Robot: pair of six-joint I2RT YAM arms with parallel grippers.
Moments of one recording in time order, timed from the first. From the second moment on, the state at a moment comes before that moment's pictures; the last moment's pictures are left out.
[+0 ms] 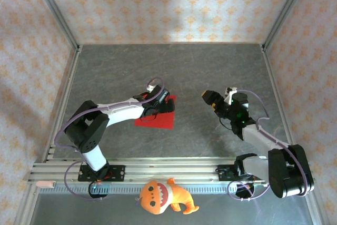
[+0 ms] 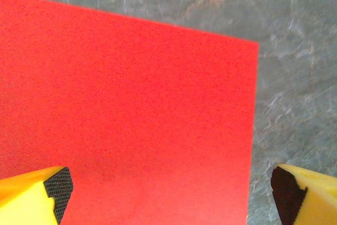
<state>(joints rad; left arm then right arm) -0.68 1.71 0.97 -0.29 -0.17 -0.78 0.19 1.12 0.35 0.32 -0.45 0.95</state>
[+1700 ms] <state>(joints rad) -0.72 1.95 1.28 -0.64 -0.24 -0.74 0.29 1.24 0.52 -0.02 -0.33 0.81</state>
